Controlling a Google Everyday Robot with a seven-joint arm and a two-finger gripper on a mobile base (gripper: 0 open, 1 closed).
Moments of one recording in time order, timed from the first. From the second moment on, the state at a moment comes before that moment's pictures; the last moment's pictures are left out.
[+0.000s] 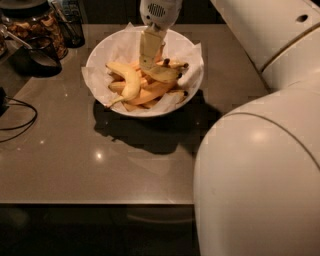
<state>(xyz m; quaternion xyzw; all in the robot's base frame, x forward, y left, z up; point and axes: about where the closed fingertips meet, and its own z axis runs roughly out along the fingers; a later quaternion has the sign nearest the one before) 0.647 0.006 0.959 -0.60 0.79 0.04 0.13</state>
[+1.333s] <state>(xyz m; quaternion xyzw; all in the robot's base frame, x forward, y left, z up) 0.660 0.013 0.936 -0.61 0.79 0.04 0.11</state>
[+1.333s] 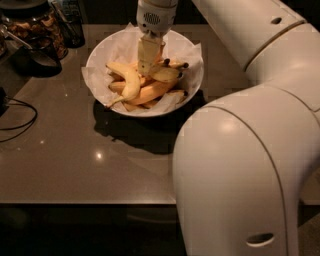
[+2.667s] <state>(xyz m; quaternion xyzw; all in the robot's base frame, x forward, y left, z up) 0.664 0.013 0.927 -0.61 0.79 0.04 0.11</state>
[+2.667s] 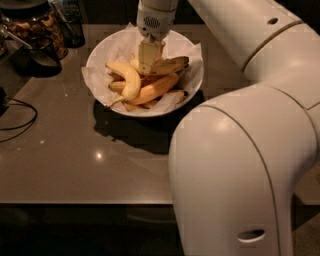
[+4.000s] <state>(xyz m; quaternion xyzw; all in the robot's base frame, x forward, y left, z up) 0.662 -0.005 0.977 -0.62 0.76 0.02 0.18</state>
